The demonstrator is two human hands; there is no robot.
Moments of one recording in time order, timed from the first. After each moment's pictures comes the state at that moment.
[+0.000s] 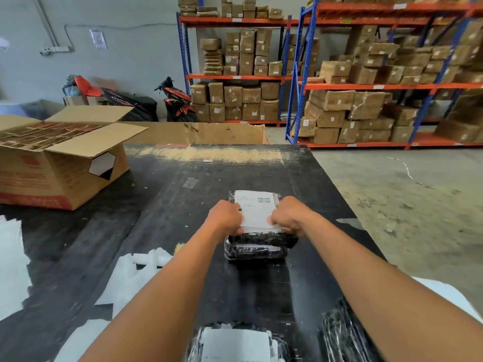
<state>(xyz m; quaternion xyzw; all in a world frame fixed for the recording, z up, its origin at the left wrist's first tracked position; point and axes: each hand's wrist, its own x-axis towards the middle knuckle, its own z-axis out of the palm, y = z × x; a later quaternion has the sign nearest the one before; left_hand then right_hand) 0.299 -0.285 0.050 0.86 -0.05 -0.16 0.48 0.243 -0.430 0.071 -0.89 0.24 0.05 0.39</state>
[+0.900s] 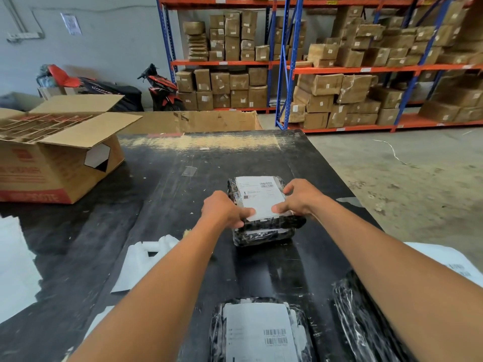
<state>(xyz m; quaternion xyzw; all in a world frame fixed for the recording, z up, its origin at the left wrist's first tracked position) 0.295 -0.249 0.047 0.88 -0.04 -0.18 0.44 0.225 -0.422 0.069 -0.89 0.24 0.00 0.39</state>
